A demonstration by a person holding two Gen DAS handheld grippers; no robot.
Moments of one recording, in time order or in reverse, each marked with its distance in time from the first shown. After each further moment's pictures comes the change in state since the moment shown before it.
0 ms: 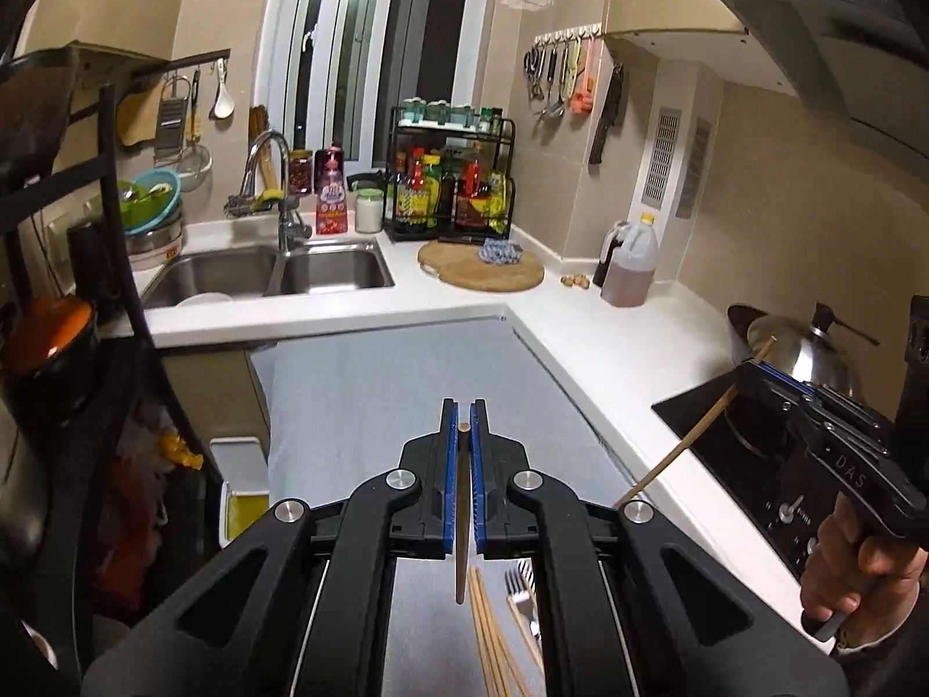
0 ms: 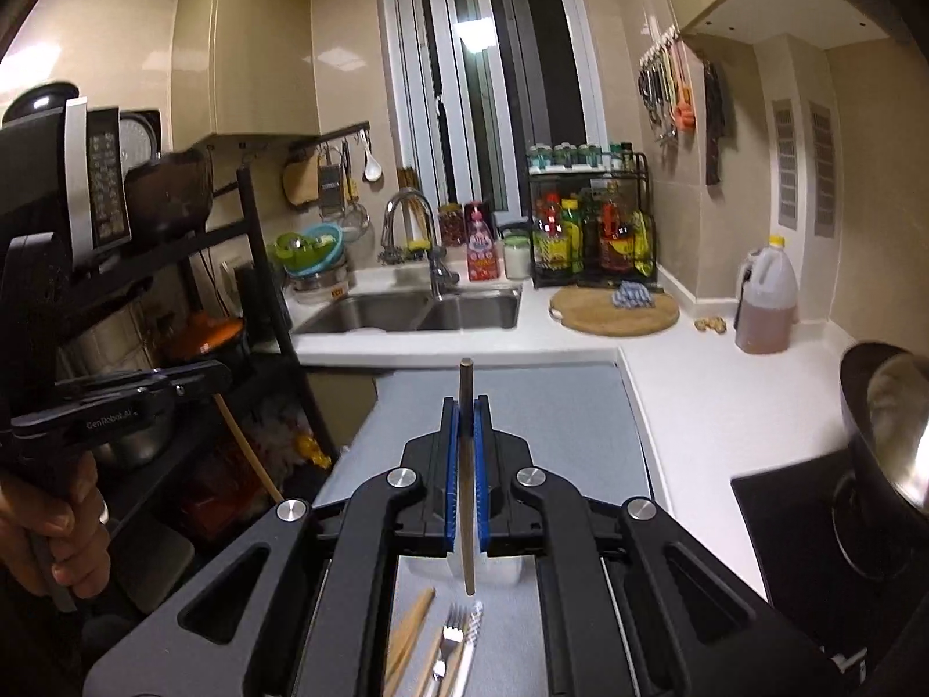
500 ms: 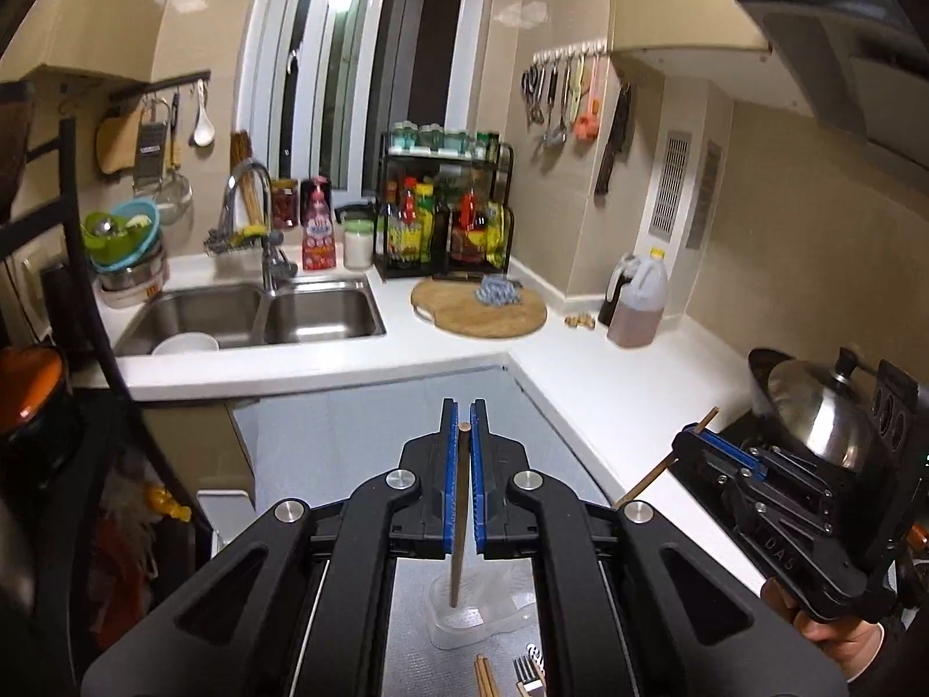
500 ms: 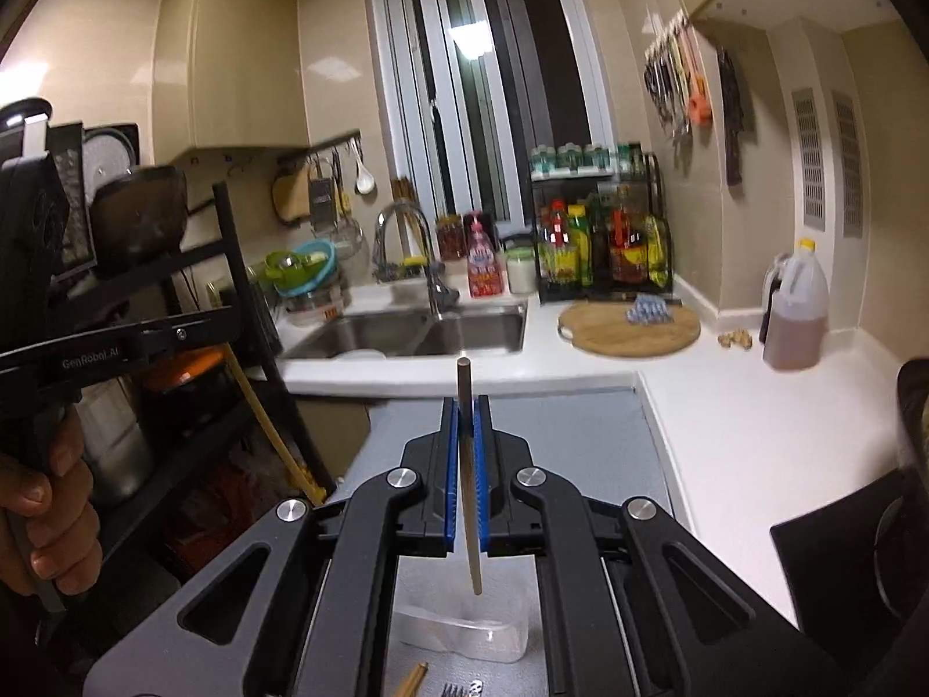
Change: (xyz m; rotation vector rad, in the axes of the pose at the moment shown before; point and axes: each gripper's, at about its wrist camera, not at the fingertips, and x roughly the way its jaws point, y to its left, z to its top) left arm 0.079 0.003 0.043 0.022 -0.029 -0.013; right arm 0.097 -0.018 0.006 0.030 0.004 0.014
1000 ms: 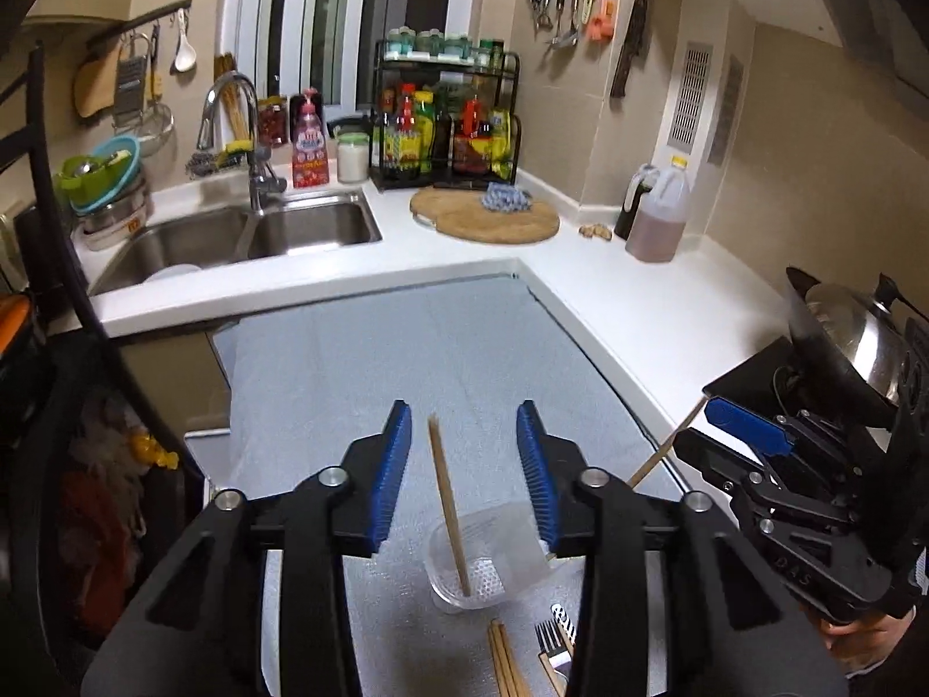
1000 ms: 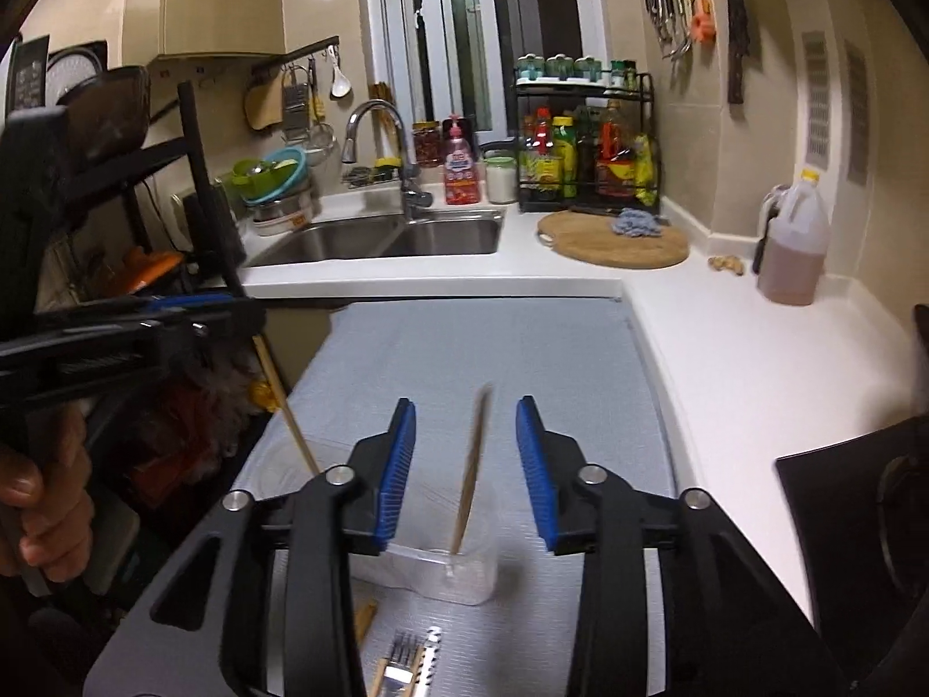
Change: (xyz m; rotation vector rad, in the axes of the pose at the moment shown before) left arm 0.052 0.008 -0.050 0.008 0.138 0.015; right arm 0.039 -0.007 -0.052 -0.055 0.169 -0.086
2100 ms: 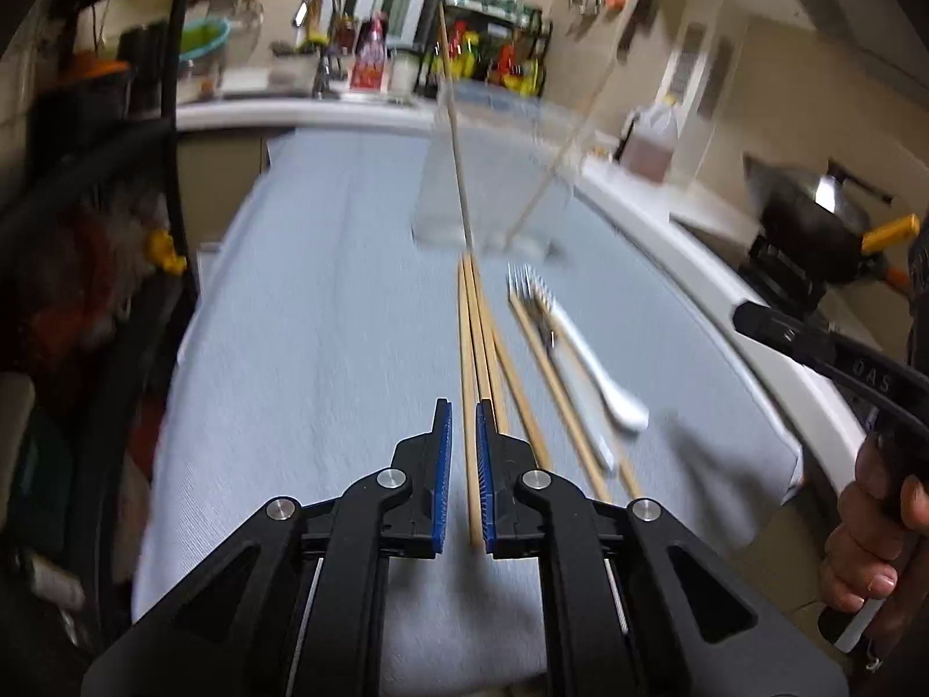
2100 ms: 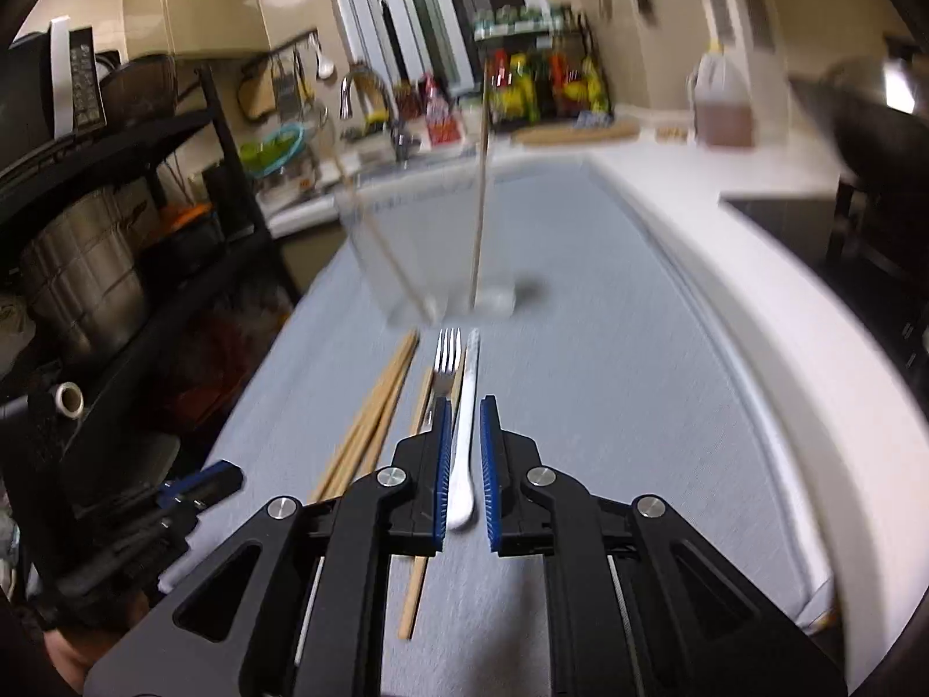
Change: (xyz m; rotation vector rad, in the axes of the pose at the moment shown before) left arm -0.075 -0.029 -0.315 -0.167 0.049 -0.001; right arm -0.105 0.018 -0.231 0.170 0.081 0.039
